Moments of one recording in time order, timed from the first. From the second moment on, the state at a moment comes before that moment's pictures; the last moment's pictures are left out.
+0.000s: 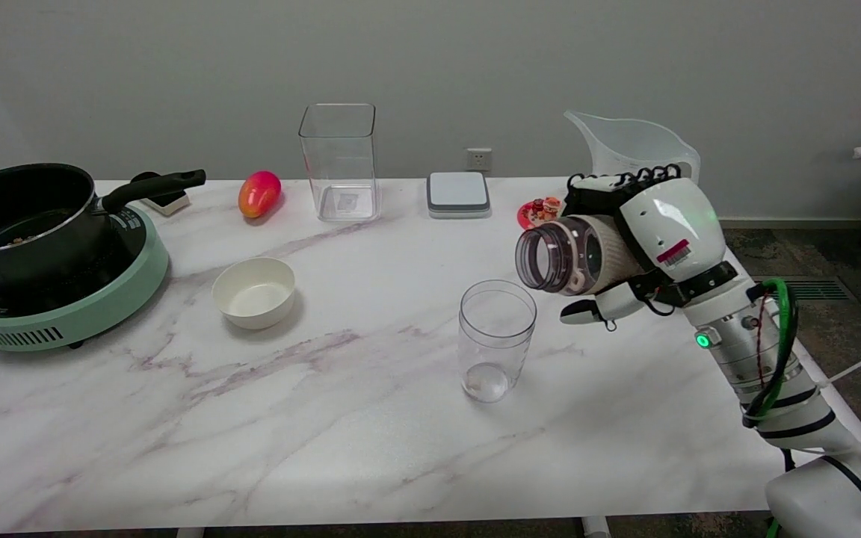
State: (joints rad) arm -0.42 -1.16 -1.34 1.68 0.05 0.83 0.54
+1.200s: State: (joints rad) arm -0.37 -1.13 -1.29 1.67 -0.18 0.84 0.50
